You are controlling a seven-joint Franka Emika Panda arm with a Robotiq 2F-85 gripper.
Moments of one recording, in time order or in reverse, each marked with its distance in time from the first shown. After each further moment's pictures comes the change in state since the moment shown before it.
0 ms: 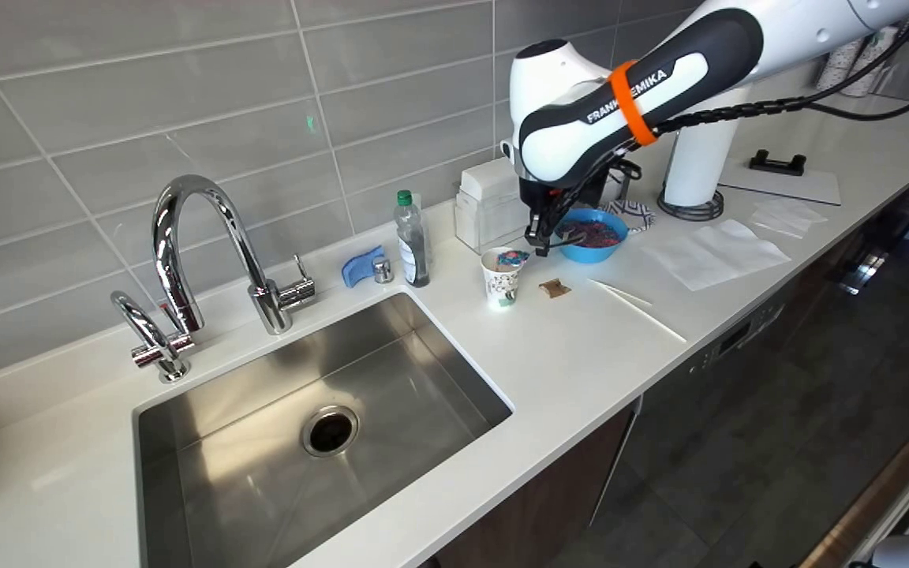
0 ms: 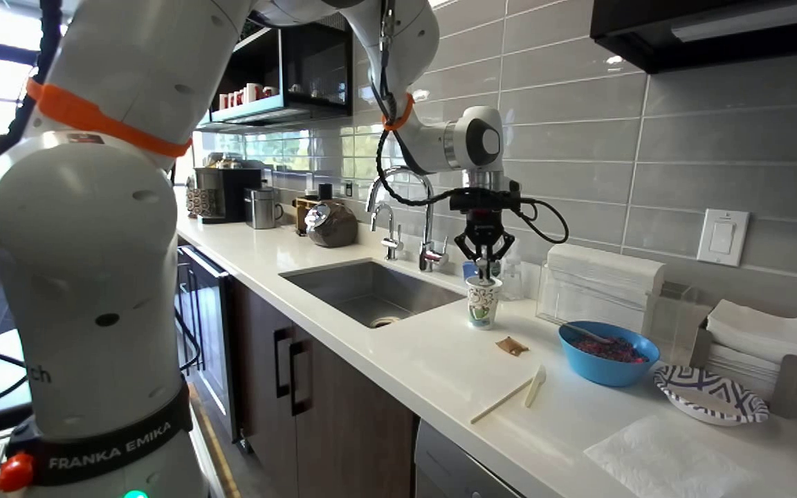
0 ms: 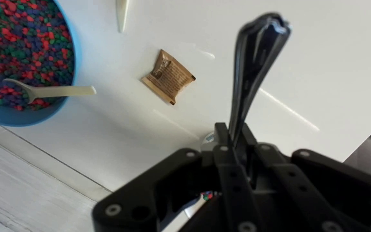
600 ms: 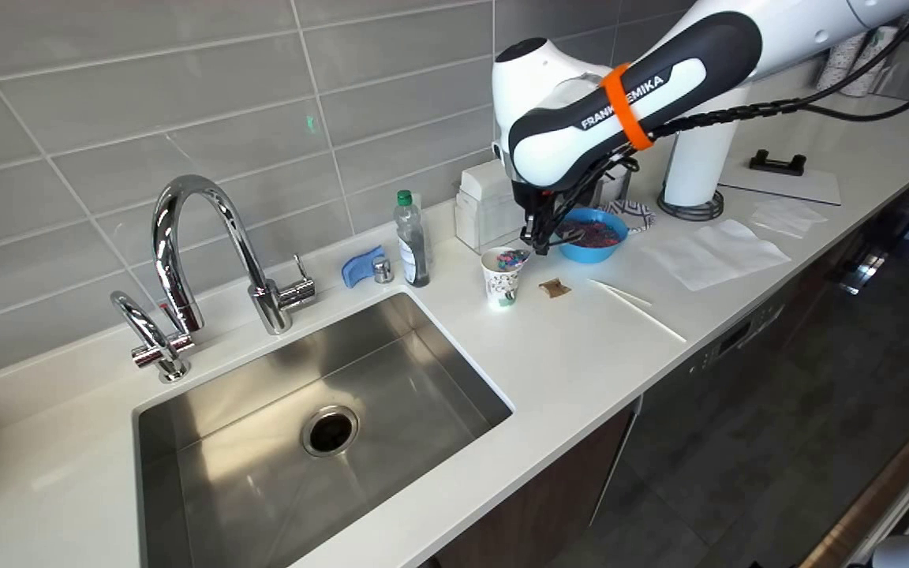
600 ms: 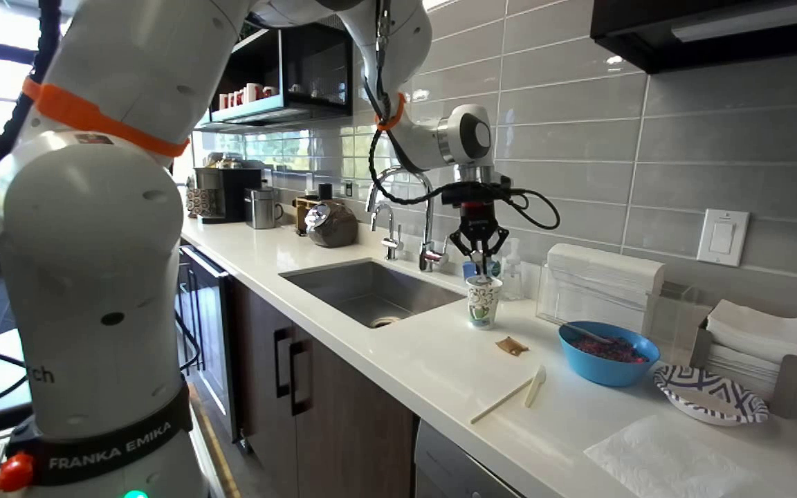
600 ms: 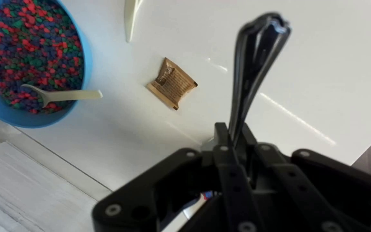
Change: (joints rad) arm 0.045 -0.001 -0.007 0.027 -0.082 -0.068 0.090
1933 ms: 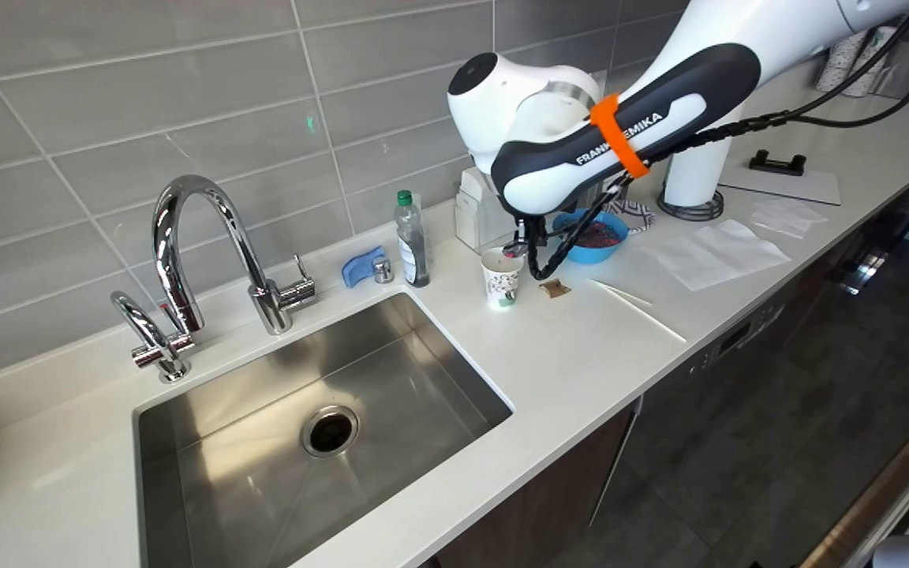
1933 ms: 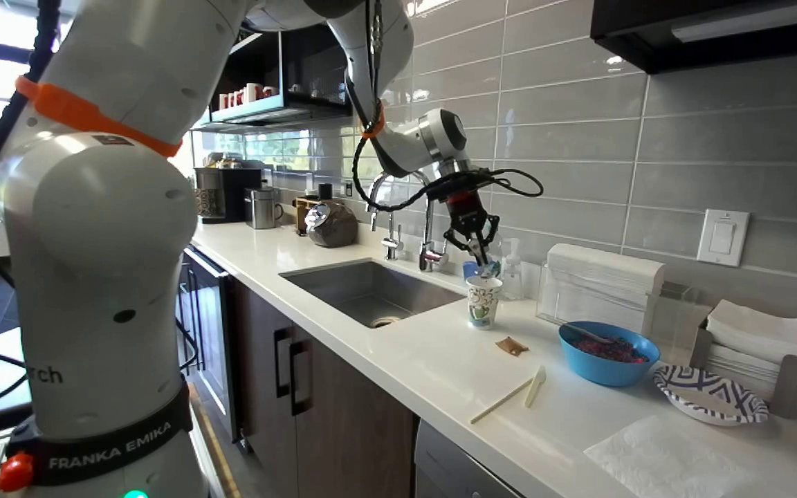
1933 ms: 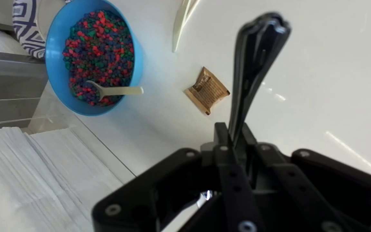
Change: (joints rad) arm 0.110 0.007 -0.018 0.030 -0.275 -0.102 0.186
